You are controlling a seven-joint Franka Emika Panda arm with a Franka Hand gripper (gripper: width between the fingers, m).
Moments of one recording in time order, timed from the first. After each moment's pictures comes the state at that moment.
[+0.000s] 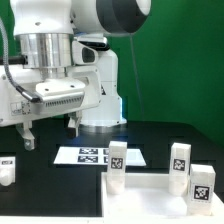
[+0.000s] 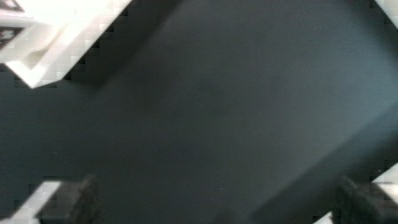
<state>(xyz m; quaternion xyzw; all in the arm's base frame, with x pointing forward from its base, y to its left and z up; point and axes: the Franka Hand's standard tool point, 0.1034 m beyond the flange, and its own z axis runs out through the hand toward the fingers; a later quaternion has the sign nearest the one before) 0.550 -0.106 0.098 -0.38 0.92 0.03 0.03</state>
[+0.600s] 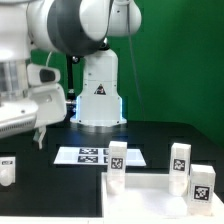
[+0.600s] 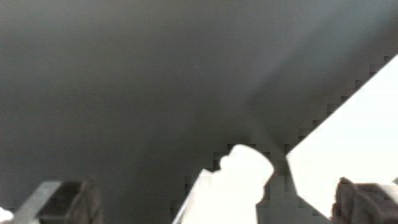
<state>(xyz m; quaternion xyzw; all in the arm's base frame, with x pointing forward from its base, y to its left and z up) 0.498 -0.177 0.054 -0.33 0.94 0.05 -0.03</state>
